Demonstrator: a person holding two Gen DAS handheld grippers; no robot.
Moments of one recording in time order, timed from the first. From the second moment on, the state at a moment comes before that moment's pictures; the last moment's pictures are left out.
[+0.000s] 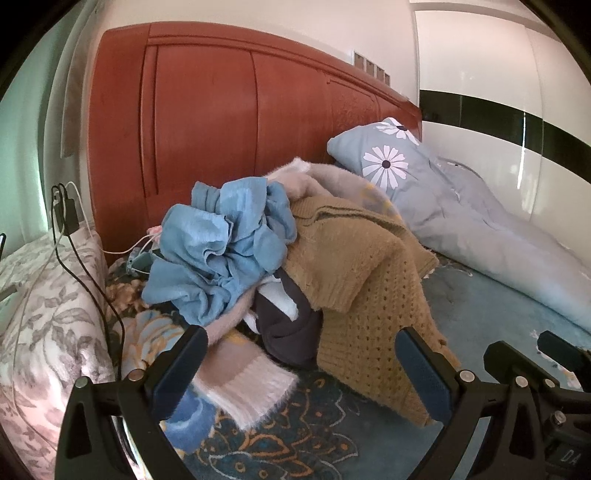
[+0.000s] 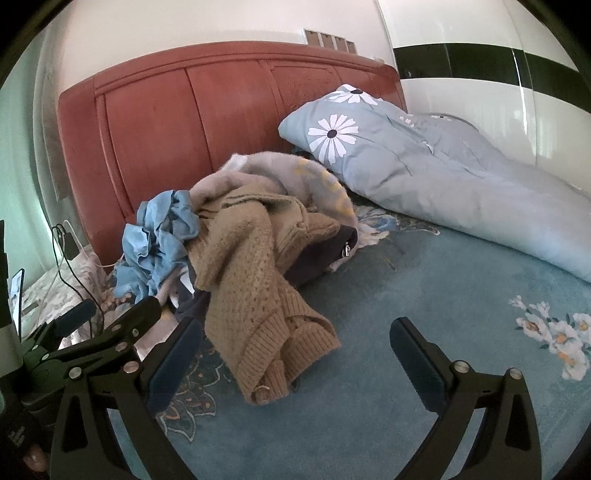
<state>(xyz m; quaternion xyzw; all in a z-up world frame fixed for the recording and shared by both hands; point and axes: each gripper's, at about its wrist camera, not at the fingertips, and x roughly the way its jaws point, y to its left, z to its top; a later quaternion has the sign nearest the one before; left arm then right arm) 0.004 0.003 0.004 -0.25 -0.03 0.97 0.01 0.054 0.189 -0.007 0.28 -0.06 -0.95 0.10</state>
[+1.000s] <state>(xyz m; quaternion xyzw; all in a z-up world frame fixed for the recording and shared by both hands) 0.005 0.001 0.005 -0.24 -0.03 0.97 0.02 0.057 0.188 -0.003 0.26 -0.05 -0.96 0.10</state>
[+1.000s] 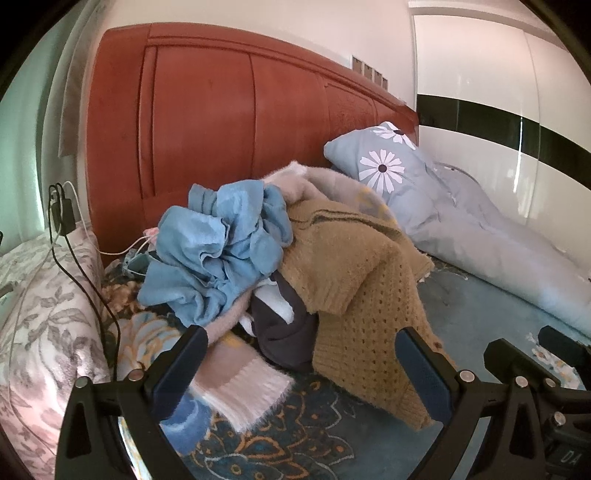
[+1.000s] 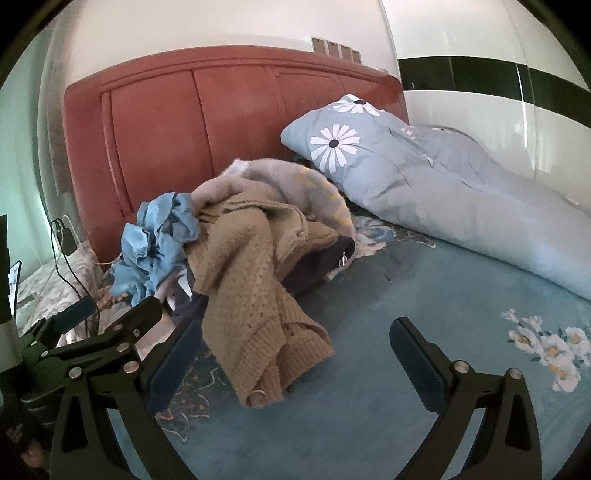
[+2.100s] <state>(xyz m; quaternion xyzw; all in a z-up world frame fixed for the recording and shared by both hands) 0.009 -0.020 0.015 -0.23 -0.05 0.97 0.04 0.067 0.188 0.007 0.20 -0.07 -0.97 0.14</state>
